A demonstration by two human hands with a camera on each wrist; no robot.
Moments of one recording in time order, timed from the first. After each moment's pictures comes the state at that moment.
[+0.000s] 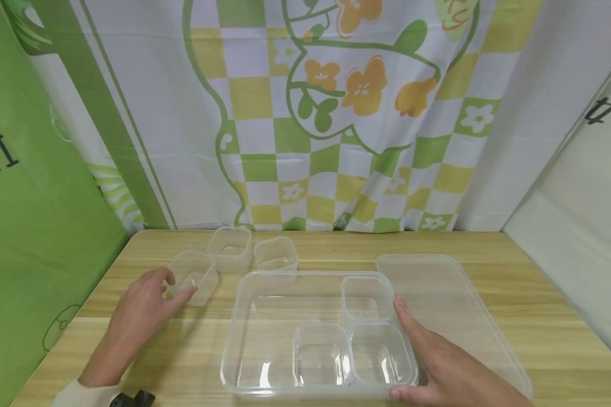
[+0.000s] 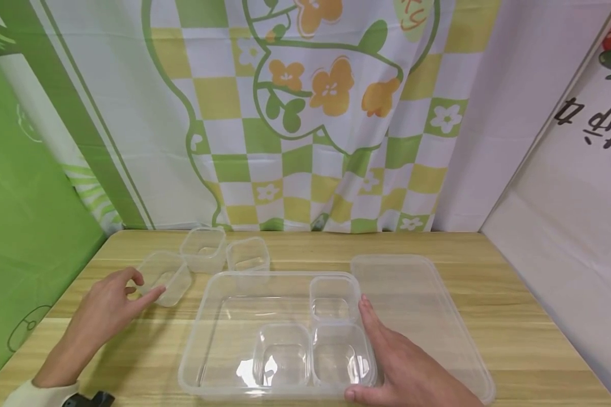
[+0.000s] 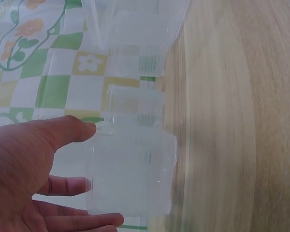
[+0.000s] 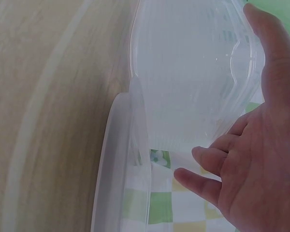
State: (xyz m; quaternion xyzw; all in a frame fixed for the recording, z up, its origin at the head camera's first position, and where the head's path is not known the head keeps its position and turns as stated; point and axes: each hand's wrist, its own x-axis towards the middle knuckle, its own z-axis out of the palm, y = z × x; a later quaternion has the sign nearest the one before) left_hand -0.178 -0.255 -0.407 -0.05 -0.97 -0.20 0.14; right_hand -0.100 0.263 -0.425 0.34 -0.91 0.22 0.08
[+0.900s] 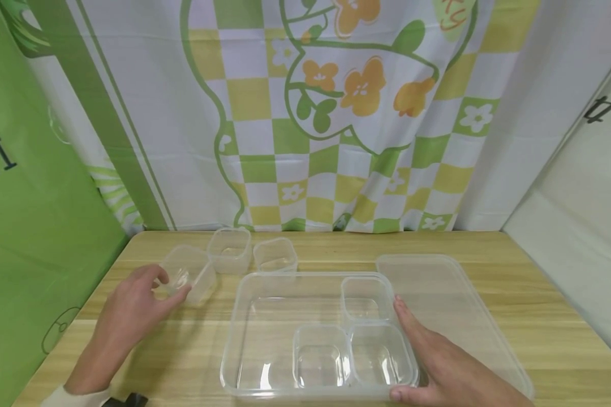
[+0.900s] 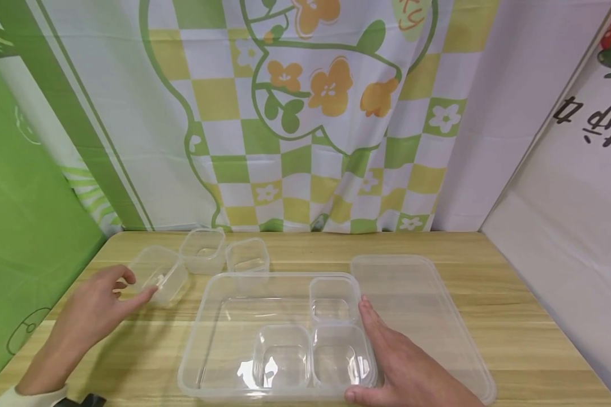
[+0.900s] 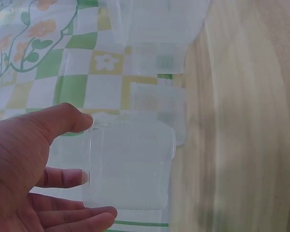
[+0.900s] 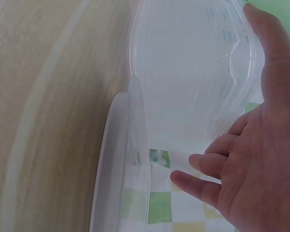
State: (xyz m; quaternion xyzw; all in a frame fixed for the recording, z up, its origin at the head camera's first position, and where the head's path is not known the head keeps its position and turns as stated) left_hand -0.171 -0.258 -0.390 -0.06 -0.97 -0.19 0.16; right_hand -0.101 0.263 -0.425 0.35 -0.90 0.24 0.07
